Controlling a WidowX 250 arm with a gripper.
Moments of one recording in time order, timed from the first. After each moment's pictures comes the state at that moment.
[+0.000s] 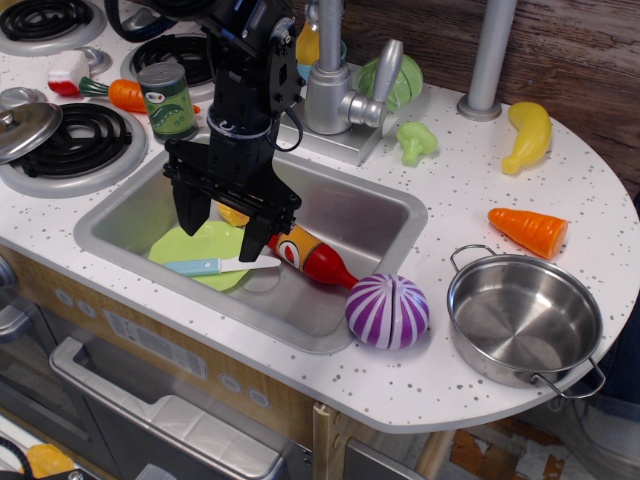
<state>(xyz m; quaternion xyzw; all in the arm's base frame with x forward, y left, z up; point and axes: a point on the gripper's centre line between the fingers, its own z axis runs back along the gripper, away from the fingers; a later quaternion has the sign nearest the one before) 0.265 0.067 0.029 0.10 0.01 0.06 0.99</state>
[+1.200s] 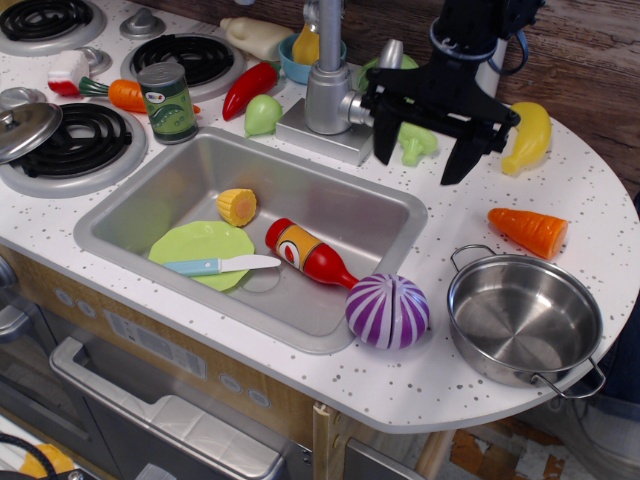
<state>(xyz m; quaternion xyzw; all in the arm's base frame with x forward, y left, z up) 0.381 -0.039 0.072 0.08 -0.09 0.08 0.99</state>
